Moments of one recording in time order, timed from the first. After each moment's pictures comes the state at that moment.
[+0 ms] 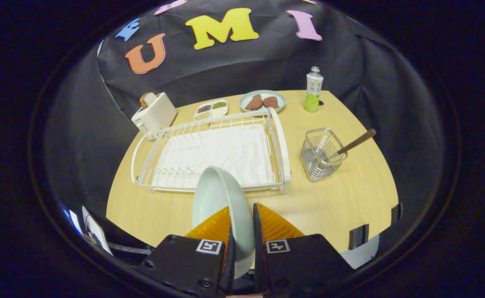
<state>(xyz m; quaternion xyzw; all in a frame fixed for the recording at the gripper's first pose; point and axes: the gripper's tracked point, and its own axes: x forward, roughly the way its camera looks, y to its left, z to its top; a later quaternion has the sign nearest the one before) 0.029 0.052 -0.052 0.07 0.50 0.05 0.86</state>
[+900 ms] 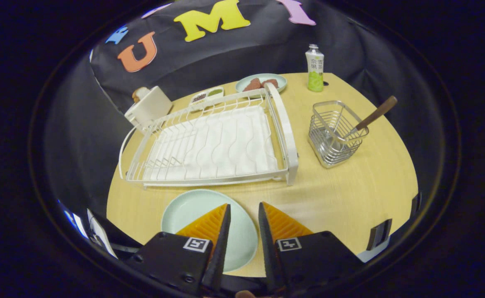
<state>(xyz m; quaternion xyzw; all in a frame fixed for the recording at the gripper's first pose) 0.058 0.042 -0.081 0.07 0.47 0.07 0.88</state>
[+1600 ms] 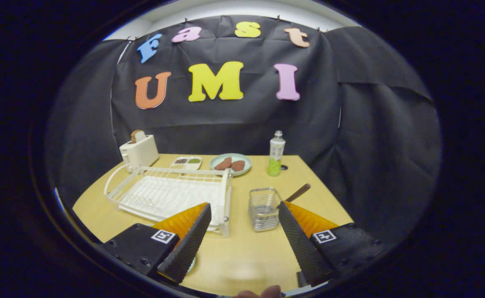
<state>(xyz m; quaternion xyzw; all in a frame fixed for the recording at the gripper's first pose) 0.067 -0.092 0.028 -0.04 0.18 -0.03 0.98</state>
